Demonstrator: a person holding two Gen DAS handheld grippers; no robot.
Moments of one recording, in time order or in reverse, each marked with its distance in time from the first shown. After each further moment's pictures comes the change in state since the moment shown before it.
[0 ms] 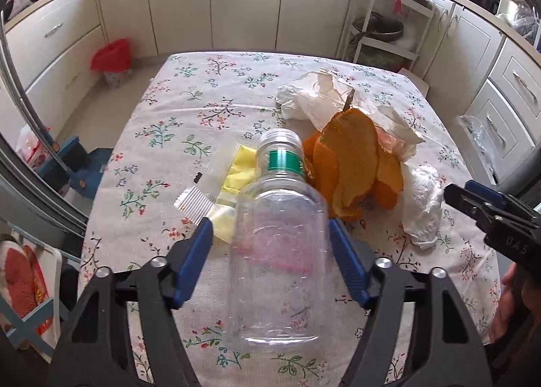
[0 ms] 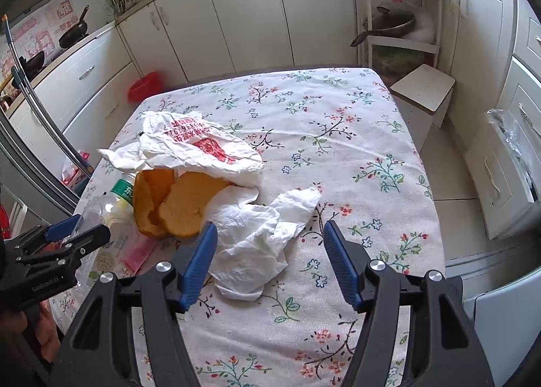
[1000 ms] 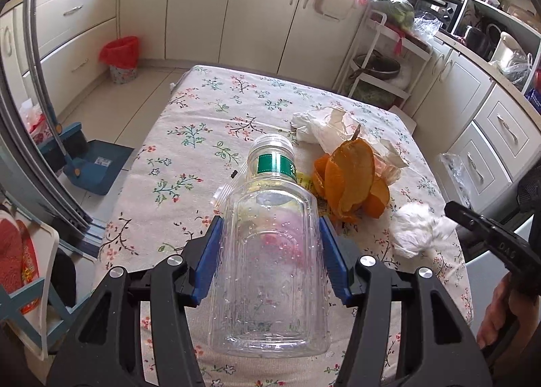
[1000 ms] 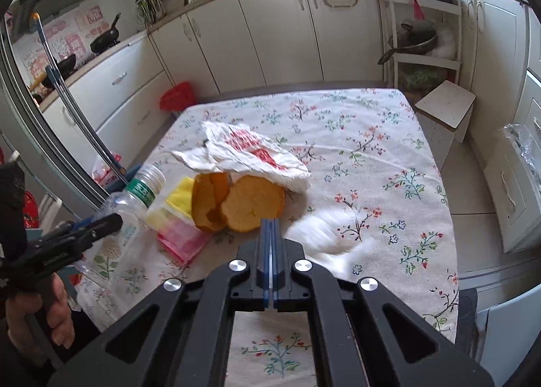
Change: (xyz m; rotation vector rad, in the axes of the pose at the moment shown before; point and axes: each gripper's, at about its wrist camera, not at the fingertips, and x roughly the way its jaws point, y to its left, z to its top) left arm -0.047 0.041 -0.021 -0.119 -0.116 -0.083; right arm -0.043 0.021 -0.008 -0.030 -0.074 0.124
